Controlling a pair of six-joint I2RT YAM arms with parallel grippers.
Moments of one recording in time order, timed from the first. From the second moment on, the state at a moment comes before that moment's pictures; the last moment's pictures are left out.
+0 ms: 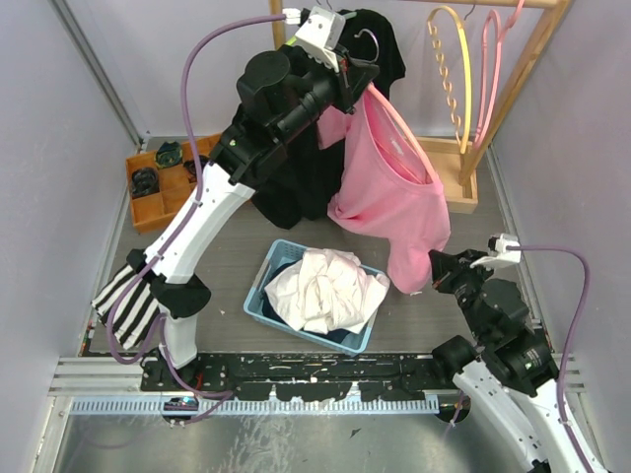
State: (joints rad) left arm -0.82 1.93 2.48 -0.30 0.01 -0.13; right arm 0.49 0.22 0.67 -0.59 0.34 0.51
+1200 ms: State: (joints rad) left arm -0.82 1.93 2.44 -0.30 0.04 -0.15; right arm 0.49 0.34 0.85 -0.40 0.21 0.26
